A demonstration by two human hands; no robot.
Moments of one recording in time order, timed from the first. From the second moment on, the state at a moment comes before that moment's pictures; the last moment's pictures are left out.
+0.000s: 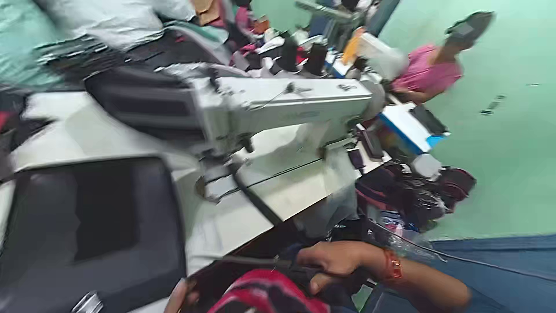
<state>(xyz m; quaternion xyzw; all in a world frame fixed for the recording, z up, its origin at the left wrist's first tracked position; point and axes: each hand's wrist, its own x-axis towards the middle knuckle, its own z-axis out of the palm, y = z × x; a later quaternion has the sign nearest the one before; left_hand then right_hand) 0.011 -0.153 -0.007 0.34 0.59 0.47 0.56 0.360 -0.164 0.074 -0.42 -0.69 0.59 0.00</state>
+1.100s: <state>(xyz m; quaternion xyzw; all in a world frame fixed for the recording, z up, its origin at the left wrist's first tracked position) -0.006 -0.193 0.005 0.27 0.56 0.57 0.54 0.273 -0.085 0.050 -0.22 -0.74 0.62 -0.15</state>
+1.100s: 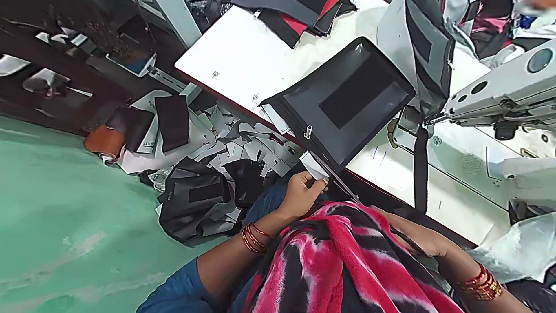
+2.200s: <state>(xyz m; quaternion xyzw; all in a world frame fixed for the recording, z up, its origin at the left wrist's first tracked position) -0.003 -0.192 -0.002 0.29 0.56 0.56 0.54 0.259 -0.090 0.036 -0.24 -0.73 0.64 -0.09</state>
